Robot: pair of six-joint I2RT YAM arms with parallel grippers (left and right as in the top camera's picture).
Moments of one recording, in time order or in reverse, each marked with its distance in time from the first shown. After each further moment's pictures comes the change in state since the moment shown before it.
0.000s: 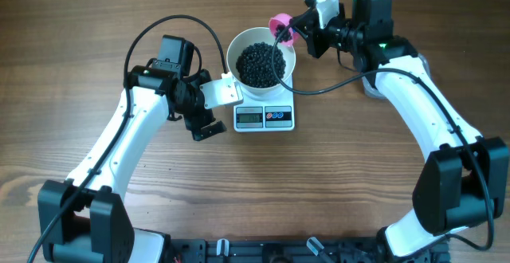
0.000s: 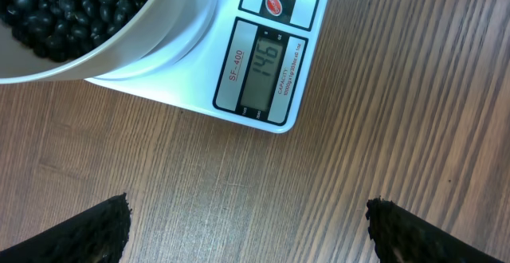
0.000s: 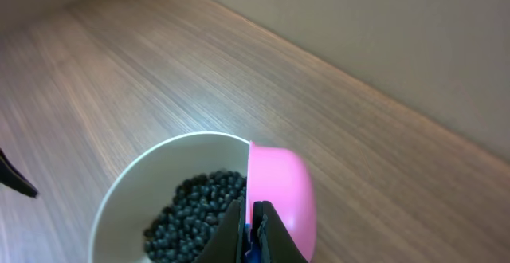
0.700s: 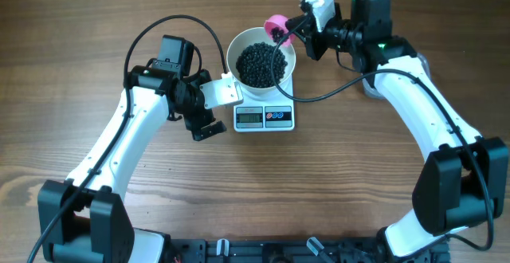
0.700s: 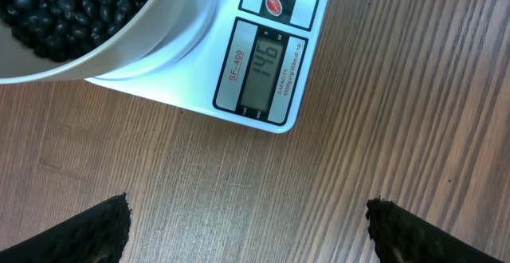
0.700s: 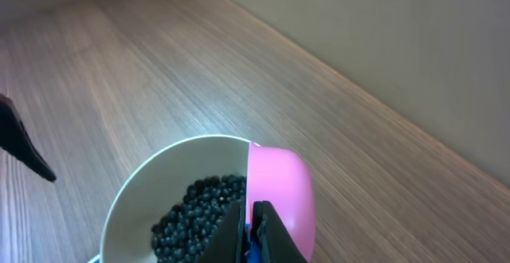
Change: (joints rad) left arm 0.000 0.000 0.000 0.000 0.000 0.000; right arm 0.008 0.000 0.000 0.002 -0.061 -0.075
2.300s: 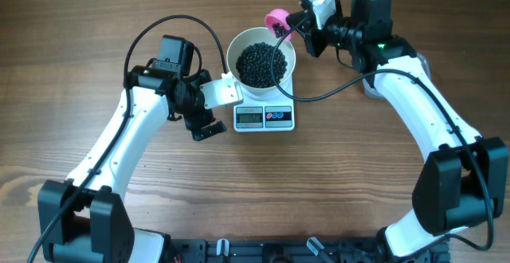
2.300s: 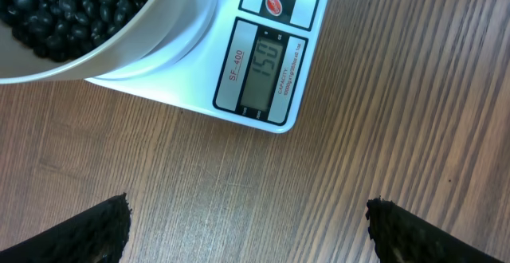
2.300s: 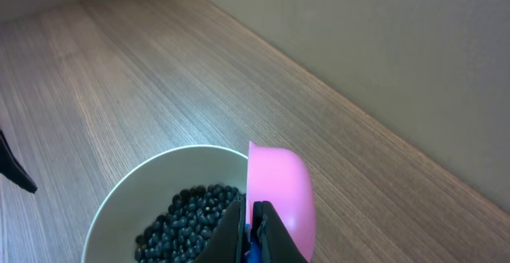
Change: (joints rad) left arm 0.000 0.000 0.000 0.000 0.000 0.000; right arm 0.001 0.000 0.000 0.042 0.027 0.000
